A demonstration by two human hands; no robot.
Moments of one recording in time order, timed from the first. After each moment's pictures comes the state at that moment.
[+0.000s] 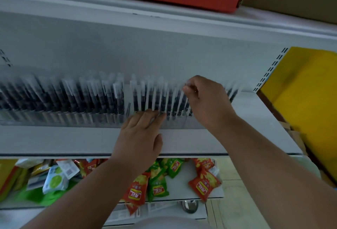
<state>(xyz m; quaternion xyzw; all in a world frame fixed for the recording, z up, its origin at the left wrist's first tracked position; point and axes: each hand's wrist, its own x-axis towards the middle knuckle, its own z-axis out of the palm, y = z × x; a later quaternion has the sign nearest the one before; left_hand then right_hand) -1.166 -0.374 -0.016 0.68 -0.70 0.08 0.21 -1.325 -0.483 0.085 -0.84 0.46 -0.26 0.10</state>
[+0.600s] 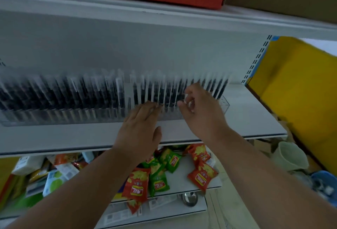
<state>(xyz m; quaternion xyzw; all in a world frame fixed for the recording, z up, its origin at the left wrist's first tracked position) -1.158 -0.365 -0.014 0.66 -0.72 0.04 0.22 -1.337 -0.437 0.046 -0.82 0.48 -0.30 0.09</state>
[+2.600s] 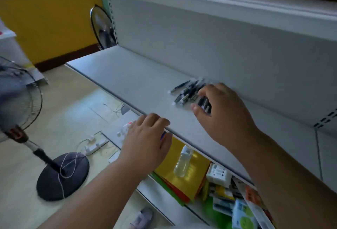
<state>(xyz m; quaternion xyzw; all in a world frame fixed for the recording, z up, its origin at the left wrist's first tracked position) -0.518 -0.006 -0.010 0.90 -0.39 0.07 0.19 -0.607 -0.184 0.069 -0.96 0.16 -0.21 0.11</state>
